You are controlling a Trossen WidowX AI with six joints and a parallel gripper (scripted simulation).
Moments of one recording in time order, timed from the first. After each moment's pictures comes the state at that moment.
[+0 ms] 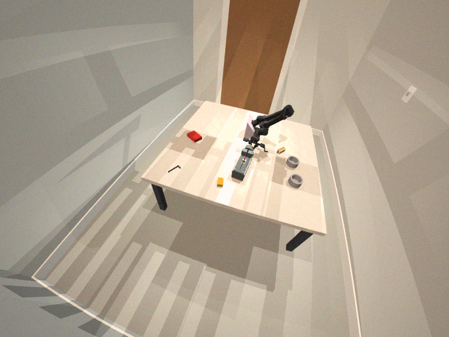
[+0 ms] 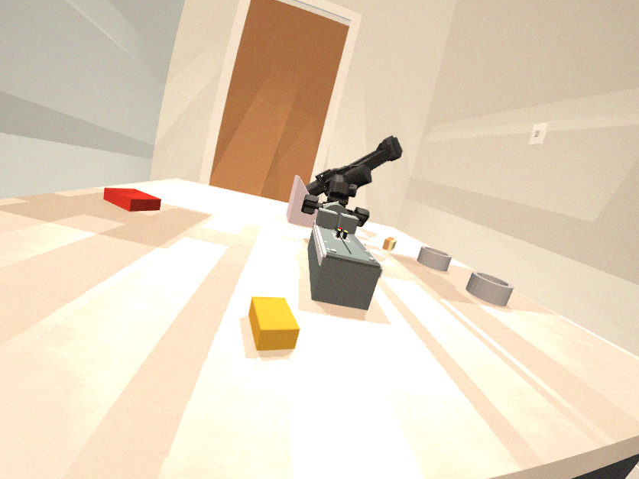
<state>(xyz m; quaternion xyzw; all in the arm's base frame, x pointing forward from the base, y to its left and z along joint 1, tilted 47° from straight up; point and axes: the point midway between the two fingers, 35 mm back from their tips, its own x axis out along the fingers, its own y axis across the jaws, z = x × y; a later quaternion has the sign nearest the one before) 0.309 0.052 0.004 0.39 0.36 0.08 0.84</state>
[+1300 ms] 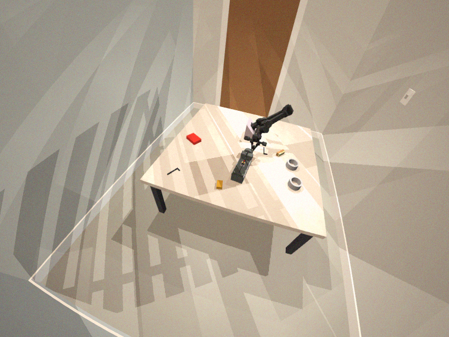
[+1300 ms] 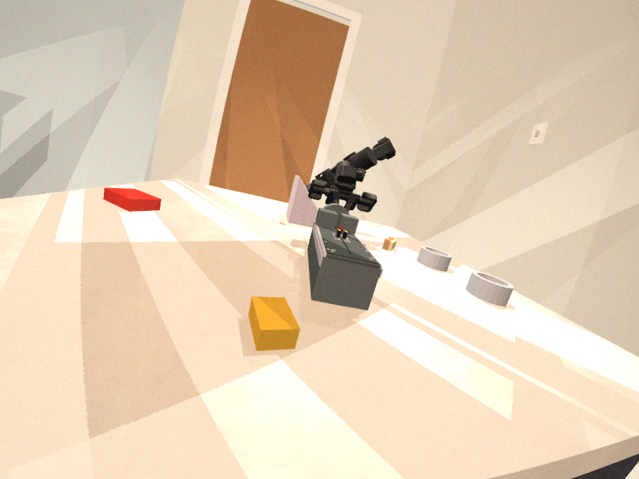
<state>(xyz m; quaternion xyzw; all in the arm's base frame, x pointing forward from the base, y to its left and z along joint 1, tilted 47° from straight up) 0.309 0.026 0.042 0.39 0.36 0.09 0.84</state>
